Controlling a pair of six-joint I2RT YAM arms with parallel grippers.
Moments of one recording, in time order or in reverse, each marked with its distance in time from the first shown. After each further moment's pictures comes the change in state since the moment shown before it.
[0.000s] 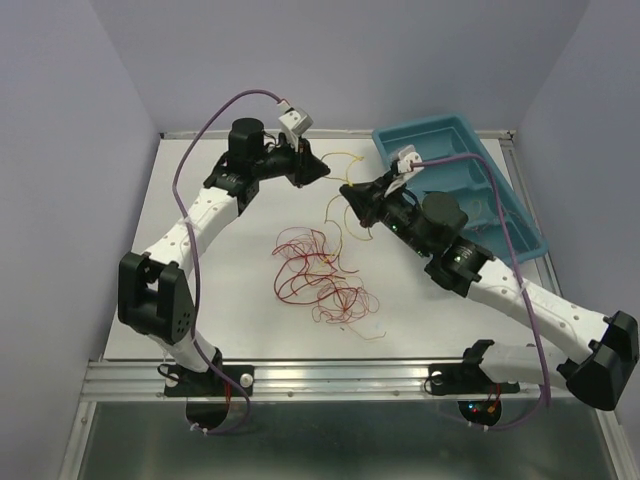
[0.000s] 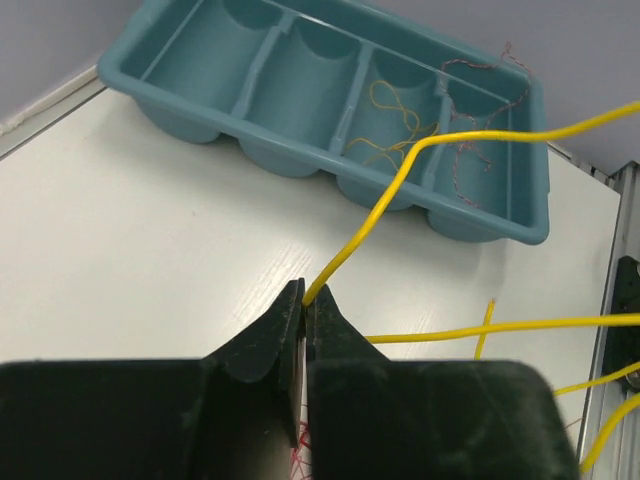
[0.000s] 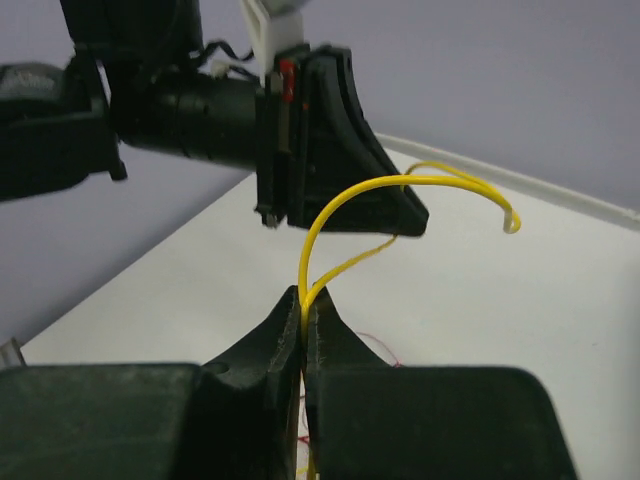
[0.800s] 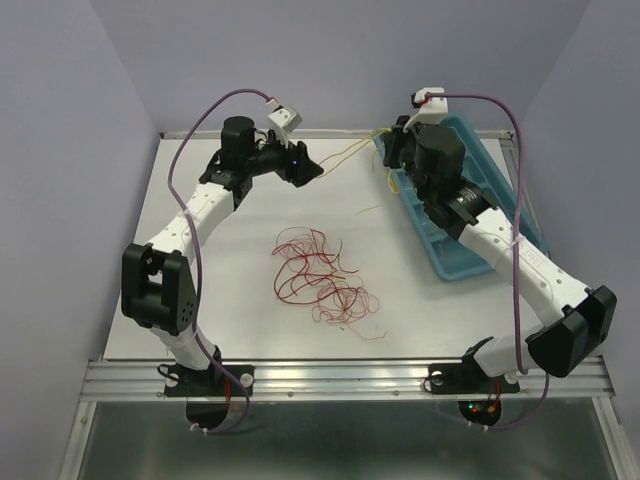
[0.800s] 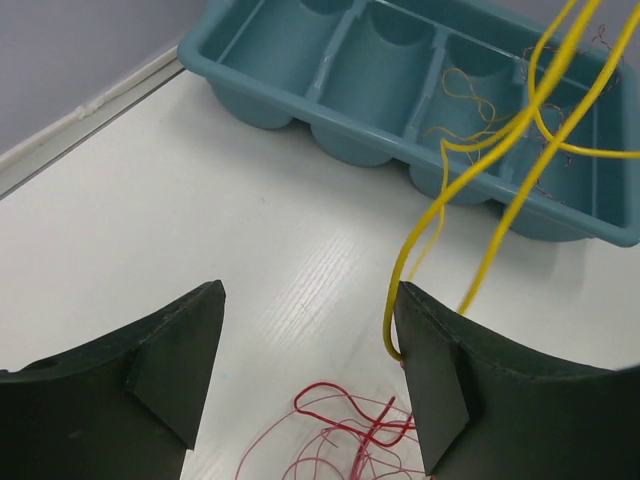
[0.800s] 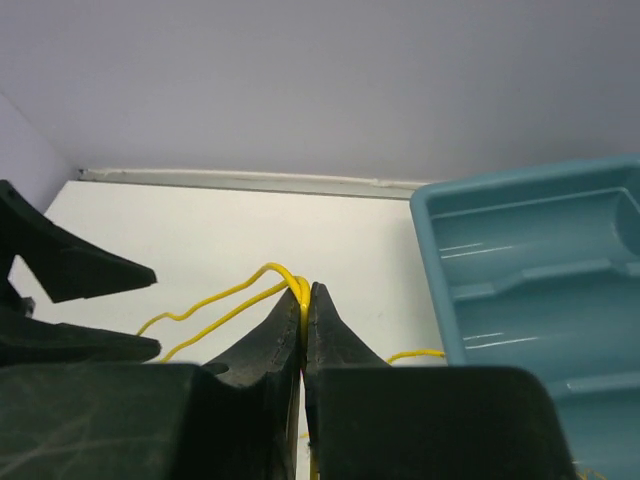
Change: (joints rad) left arm 0.051 0.077 0.025 0.021 -0.031 0.077; right arm -0.208 0.245 0.471 -0.379 0.385 -0.026
